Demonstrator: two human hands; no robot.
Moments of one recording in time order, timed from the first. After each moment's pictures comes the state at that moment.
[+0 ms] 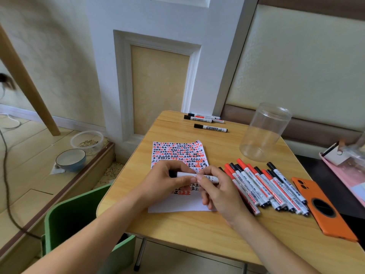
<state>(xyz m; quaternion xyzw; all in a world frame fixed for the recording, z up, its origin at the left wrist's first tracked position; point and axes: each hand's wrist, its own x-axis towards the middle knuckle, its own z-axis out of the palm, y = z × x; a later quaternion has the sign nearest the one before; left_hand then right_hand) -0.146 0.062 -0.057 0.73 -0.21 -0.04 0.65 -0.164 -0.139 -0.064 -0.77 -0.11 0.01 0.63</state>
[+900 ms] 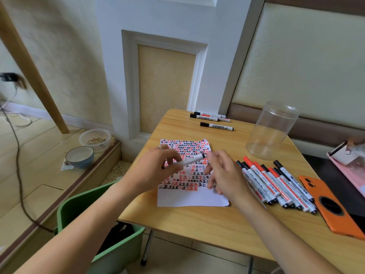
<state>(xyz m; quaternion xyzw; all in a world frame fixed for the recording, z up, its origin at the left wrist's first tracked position) -0.141 0.106 -0.041 0.91 -0.21 0.15 0.31 -0.149 -0.125 -0.035 -0.84 -0.06 -0.03 0.53</state>
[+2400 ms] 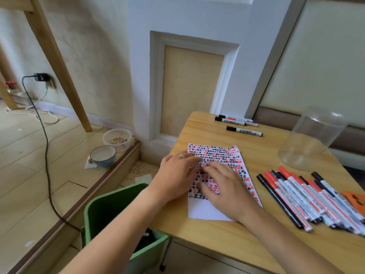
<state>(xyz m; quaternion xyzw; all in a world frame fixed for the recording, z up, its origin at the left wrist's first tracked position) -0.122 0.126 -0.075 0.94 -0.15 0.16 0.25 -0.133 -0.069 -0.071 -0.95 -0.24 -0.08 0.19</state>
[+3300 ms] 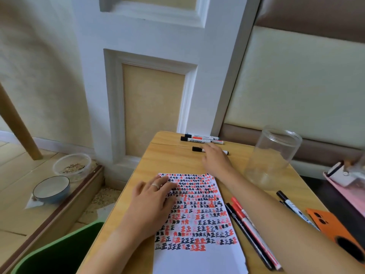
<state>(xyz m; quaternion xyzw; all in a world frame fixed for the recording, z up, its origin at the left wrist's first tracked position) -0.086 0.087 -0.080 0.97 -0.13 0.09 0.20 0.062 -0.134 -0.035 -0.98 -0.09 -0.10 0.11</state>
